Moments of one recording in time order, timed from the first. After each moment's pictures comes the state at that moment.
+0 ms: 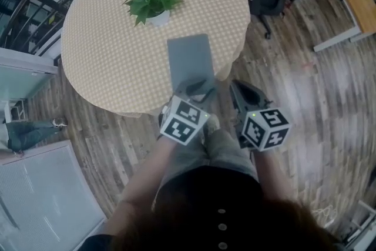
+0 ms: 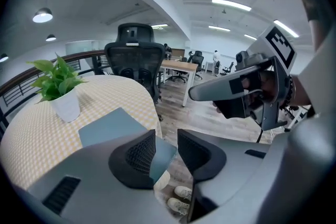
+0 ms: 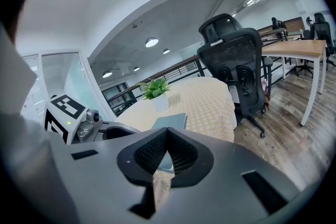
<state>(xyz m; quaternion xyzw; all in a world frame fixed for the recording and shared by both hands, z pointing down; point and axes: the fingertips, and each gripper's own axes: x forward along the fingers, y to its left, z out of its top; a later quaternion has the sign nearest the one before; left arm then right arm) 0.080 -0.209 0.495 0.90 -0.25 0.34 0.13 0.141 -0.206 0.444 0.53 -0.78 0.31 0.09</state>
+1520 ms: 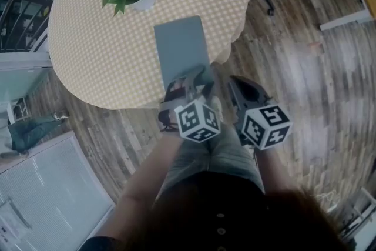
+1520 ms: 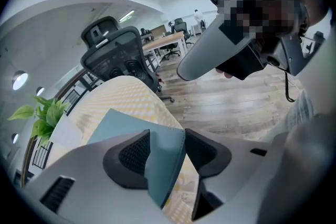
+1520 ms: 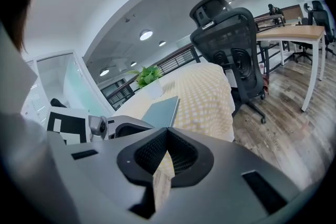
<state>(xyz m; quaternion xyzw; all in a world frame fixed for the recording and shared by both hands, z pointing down) 0.096 -0.214 0.570 0.83 -0.24 0.49 -0.07 0.151 -0.200 0.506 0.51 -0.77 0.36 0.11</state>
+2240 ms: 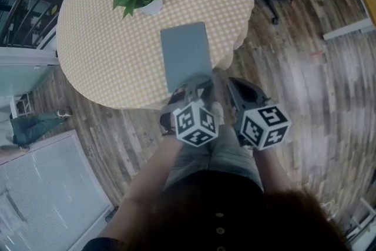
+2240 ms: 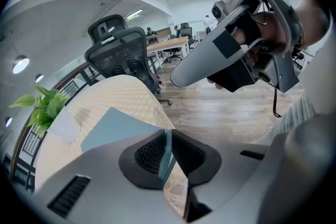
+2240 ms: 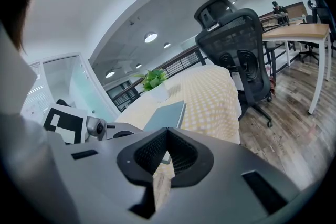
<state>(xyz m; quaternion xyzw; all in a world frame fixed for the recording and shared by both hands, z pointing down) 0.098 -0.203 0.555 0.85 -0.24 0.47 -0.02 0.145 -0.206 0.491 0.49 -0.79 0.35 0.09</state>
